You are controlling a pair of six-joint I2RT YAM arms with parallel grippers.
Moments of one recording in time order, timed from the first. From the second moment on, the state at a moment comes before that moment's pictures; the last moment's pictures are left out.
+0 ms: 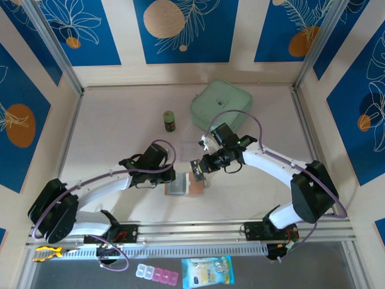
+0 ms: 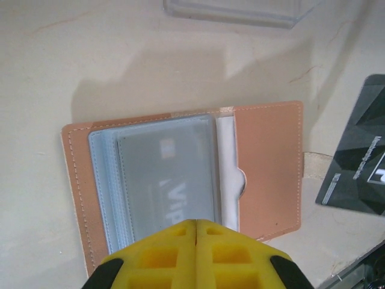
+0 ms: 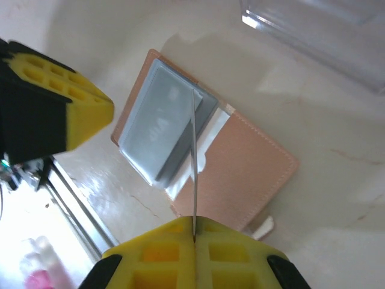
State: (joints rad) left arm -0.74 1.28 0.68 -0.39 0.20 -0.79; right arm 0.63 1.46 0.99 -0.66 -0.49 0.20
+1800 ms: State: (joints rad) left arm -0.55 1.08 0.67 -0.57 0.23 -0.72; right arm 0.60 2.04 1.88 -1.19 -0.29 -0.84
